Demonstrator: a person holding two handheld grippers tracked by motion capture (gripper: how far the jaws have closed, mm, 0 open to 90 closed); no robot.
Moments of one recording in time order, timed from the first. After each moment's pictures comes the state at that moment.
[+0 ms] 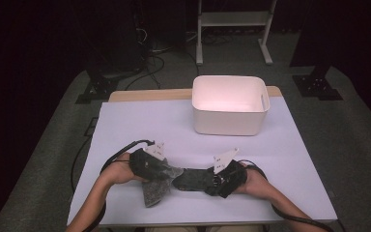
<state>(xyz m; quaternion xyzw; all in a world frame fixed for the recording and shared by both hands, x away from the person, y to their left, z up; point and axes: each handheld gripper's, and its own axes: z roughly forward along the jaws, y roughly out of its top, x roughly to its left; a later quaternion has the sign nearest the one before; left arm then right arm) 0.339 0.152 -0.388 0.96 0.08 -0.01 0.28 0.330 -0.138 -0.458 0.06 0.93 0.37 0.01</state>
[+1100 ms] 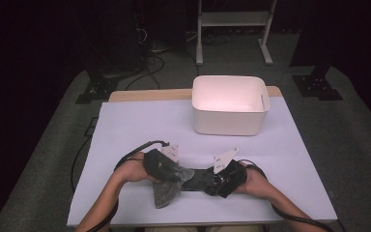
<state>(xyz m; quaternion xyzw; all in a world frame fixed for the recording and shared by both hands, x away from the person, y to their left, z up) 0.344 0.124 -0.398 0.96 0.06 -0.04 0.27 0.330 -0.137 -0.457 0.05 0.93 0.37 0.01</state>
